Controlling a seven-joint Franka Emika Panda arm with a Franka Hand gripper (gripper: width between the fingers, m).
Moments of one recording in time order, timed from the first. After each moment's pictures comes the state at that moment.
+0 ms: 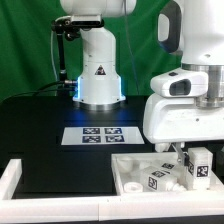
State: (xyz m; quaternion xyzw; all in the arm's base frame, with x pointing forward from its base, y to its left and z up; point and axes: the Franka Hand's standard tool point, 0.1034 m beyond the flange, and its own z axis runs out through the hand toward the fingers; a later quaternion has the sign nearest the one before) arm 0.649 0.114 0.074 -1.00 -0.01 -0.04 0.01
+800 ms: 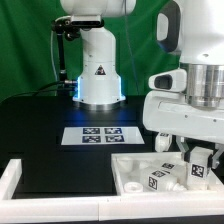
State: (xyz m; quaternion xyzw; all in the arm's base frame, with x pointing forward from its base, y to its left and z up) arm 0.647 0.106 0.073 -0.90 0.43 -0.04 0.01
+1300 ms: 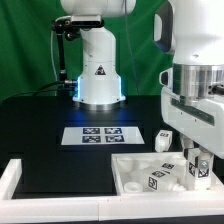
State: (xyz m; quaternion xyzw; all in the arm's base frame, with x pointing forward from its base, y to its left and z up) arm 0.643 0.102 0.073 -0.75 0.66 -0.02 0.03
